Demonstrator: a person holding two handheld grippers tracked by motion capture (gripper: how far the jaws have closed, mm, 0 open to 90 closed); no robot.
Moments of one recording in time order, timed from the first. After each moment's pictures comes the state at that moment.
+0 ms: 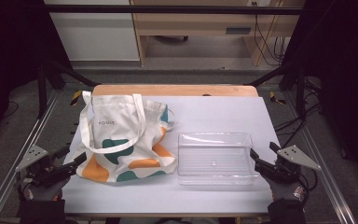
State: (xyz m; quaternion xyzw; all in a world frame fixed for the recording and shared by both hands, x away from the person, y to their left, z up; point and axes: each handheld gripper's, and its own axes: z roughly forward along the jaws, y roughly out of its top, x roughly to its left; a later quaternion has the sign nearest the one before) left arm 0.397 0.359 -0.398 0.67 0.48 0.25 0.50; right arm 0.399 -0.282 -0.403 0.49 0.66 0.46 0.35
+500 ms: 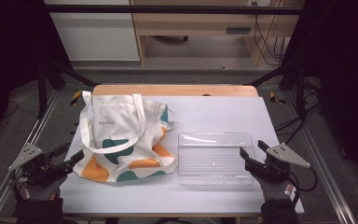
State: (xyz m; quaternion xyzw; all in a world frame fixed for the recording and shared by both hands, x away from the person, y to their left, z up) left arm 0.395 0.362 -0.388 0.66 0.48 0.25 0.52; right arm 0.401 -0.253 -0.394 0.47 0.67 0.47 0.33
